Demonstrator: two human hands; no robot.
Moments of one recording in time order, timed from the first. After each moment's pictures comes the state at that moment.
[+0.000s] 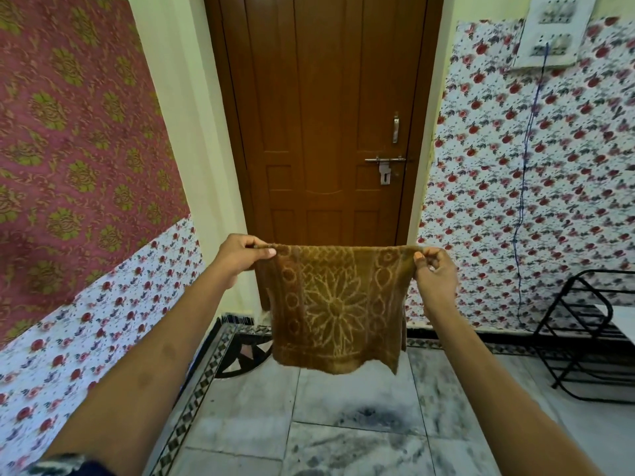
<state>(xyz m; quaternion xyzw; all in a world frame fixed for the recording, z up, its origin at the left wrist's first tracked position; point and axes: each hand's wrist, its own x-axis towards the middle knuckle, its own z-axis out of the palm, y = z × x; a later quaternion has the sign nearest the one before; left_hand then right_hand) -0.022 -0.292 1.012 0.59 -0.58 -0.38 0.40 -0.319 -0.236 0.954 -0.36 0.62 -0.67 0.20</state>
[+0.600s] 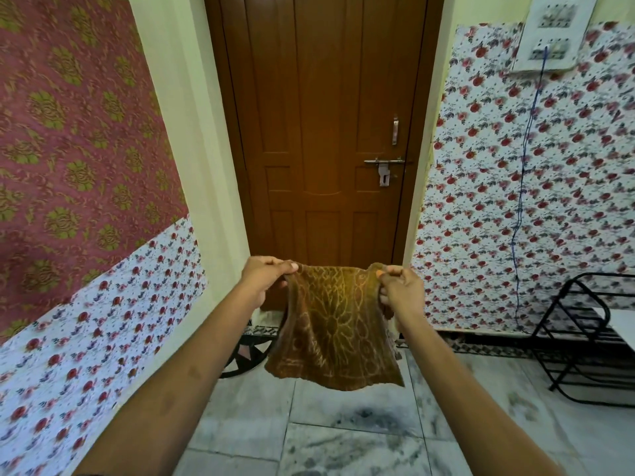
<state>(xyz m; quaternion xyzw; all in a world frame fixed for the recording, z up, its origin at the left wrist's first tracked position) -0.062 -0.282 0.983 0.59 -0.47 -0.49 0.43 -0.281 -0.234 0.943 -0.35 0.64 -0.60 0.34</state>
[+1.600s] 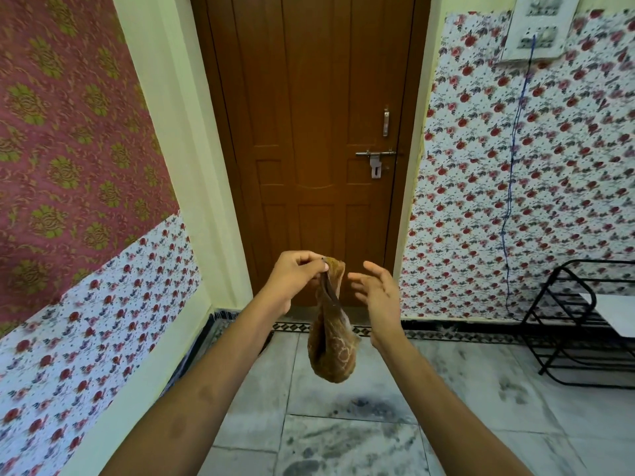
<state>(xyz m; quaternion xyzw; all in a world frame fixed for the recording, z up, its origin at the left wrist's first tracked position) -0.115 -0.234 0.993 0.50 -0.61 -0.47 0.40 -0.250 -0.202 0.937 -0.37 0.52 -0.66 0.41</state>
